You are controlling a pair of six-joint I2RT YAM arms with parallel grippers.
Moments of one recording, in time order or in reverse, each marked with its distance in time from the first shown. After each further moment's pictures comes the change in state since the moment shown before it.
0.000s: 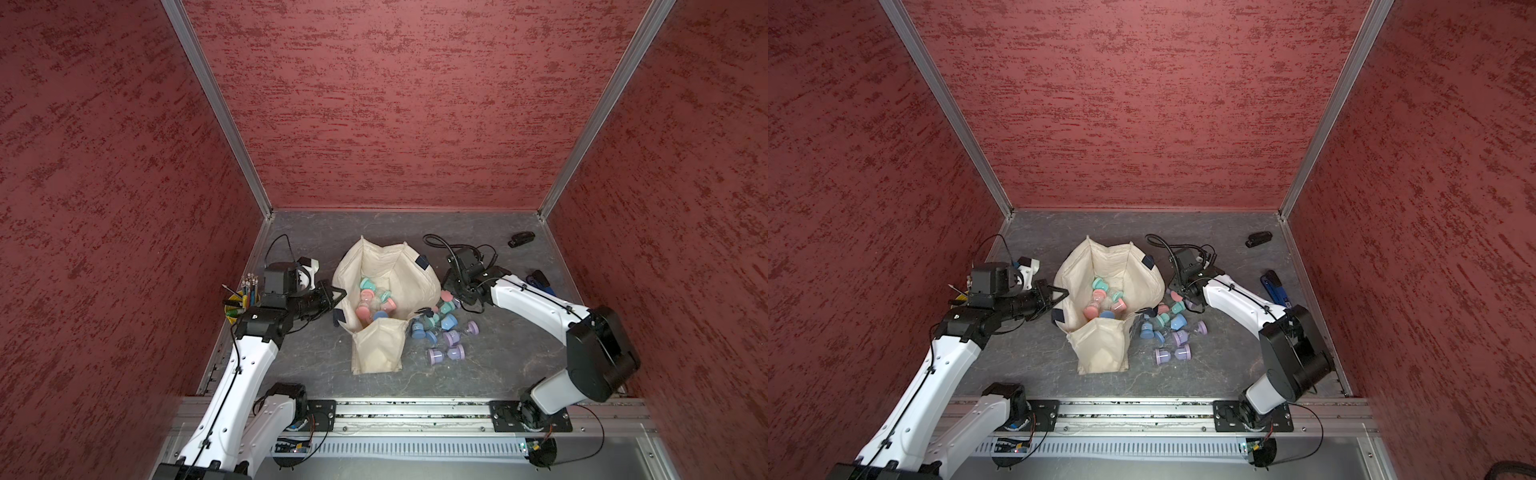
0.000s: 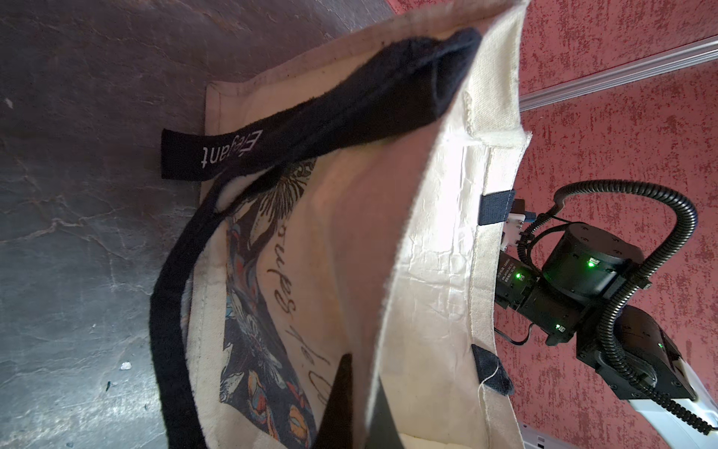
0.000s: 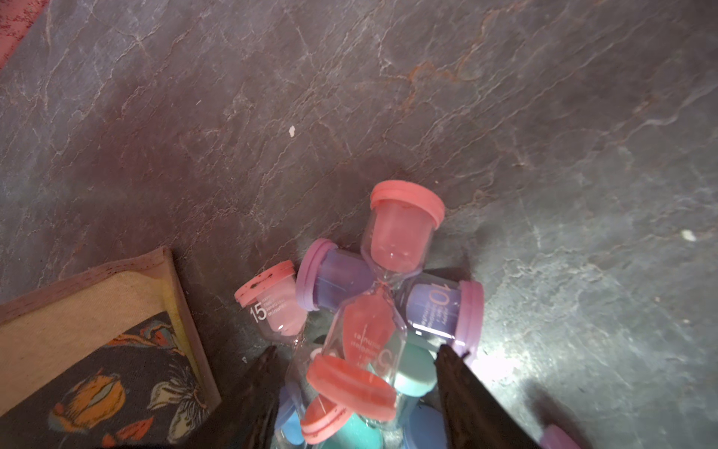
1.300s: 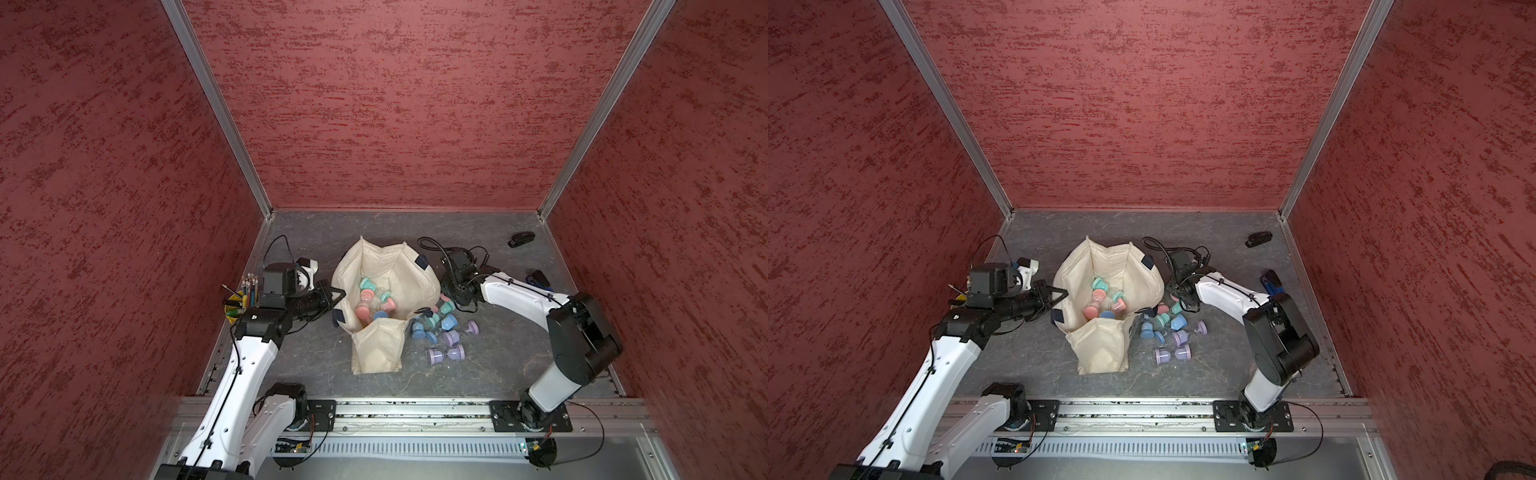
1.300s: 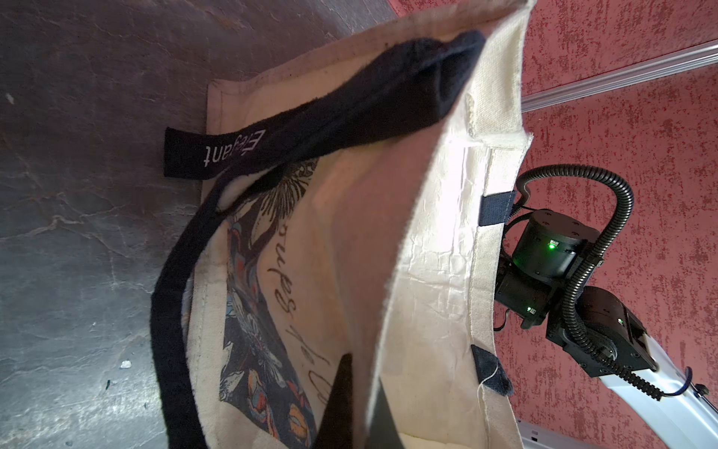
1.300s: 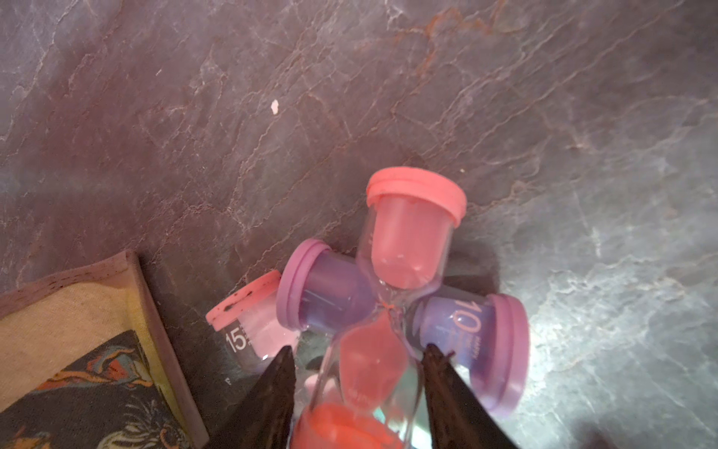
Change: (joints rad) left arm 0.016 -0.002 -0.008 0.001 0.016 0.001; right arm -0.001 0.104 0.011 0.050 -0.034 0.010
